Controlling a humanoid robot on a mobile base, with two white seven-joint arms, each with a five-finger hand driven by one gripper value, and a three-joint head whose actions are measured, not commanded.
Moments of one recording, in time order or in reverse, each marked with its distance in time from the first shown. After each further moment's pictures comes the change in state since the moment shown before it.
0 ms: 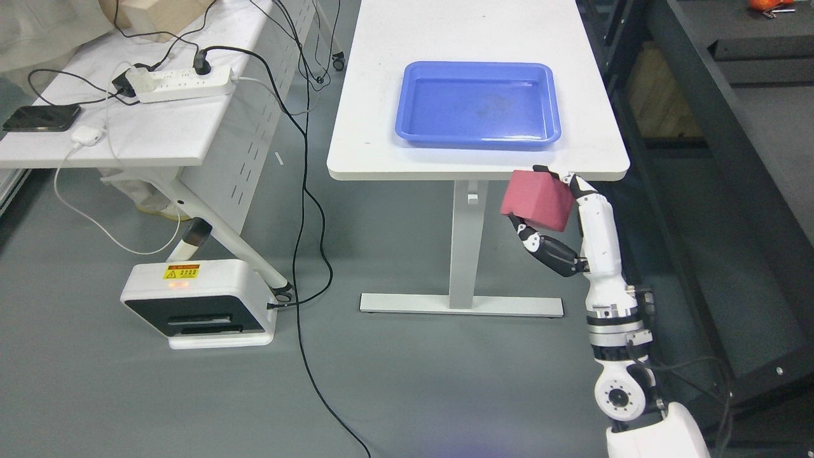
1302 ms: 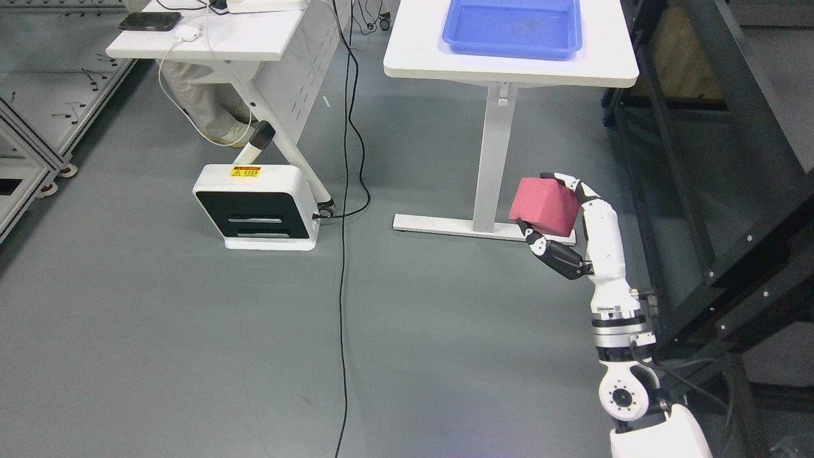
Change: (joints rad) left arm 0.000 0.000 0.000 0.000 0.000 0.000 0.000; right arm 0.000 0.000 -0.025 0.038 0.000 0.005 0.003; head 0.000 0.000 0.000
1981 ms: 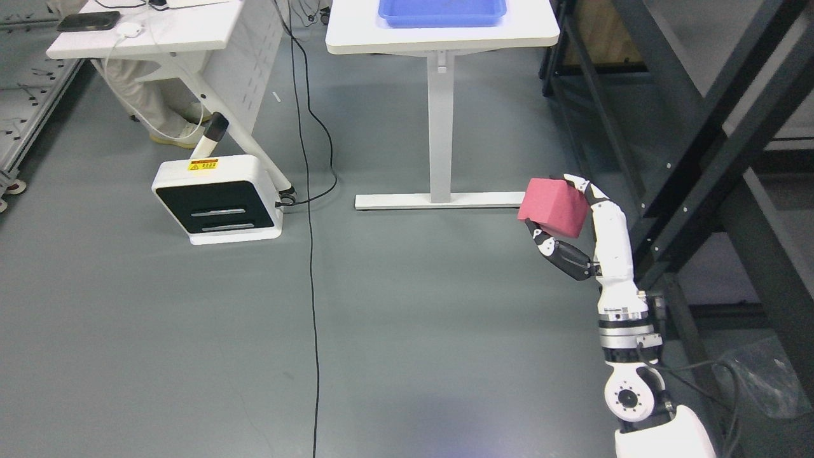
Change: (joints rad) left arm 0.000 0.000 0.000 0.000 0.000 0.000 0.000; right arm 0.000 0.000 -0.029 0.026 0.000 -0.019 -0.005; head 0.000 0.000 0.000
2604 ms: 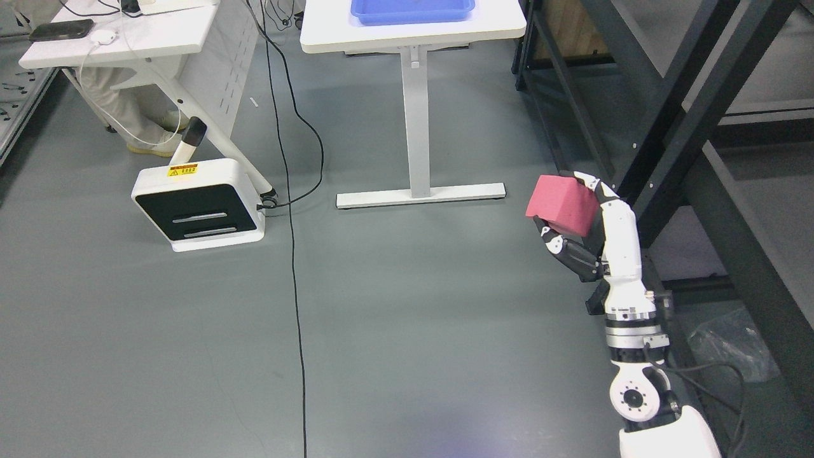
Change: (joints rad) left arm 0.000 0.000 0.000 0.000 0.000 0.000 0.000; right arm 0.000 0.000 -0.020 0.001 0.000 -0.008 -0.002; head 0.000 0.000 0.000
